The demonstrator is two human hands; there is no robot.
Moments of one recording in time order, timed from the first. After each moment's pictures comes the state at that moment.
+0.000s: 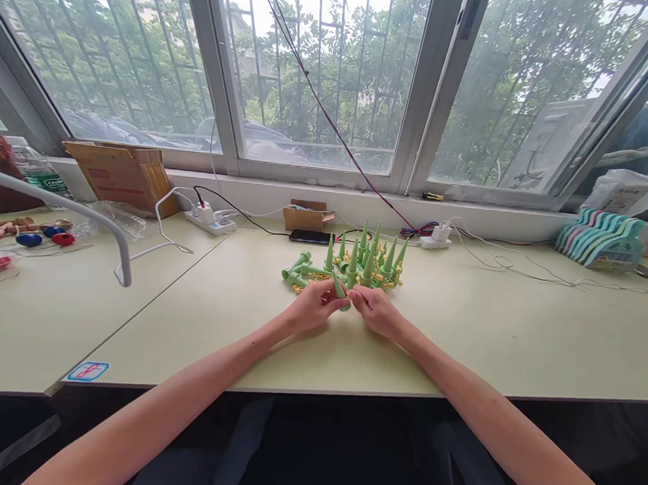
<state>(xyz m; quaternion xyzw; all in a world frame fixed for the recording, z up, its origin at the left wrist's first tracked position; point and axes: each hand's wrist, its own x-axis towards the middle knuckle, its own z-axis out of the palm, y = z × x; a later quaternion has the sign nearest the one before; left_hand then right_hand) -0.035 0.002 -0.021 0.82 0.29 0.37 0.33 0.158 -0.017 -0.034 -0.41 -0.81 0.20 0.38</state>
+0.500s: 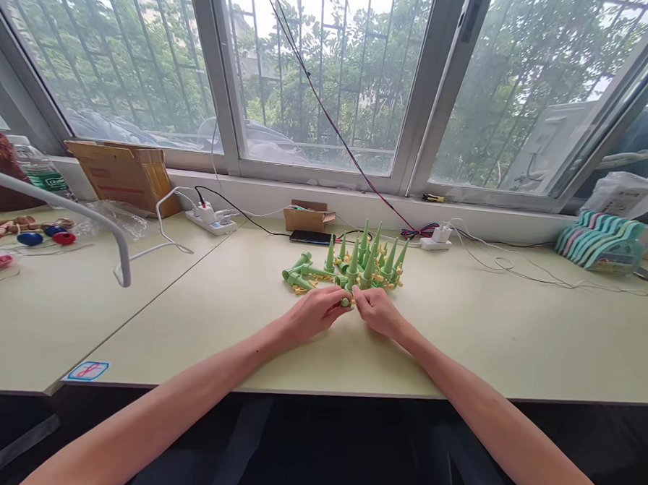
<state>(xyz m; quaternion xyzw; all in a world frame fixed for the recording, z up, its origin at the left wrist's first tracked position) -0.039 -0.005 -0.020 0.91 0.24 0.32 0.10 0.152 -0.017 -0.032 -0.47 -0.76 0.23 0.38</state>
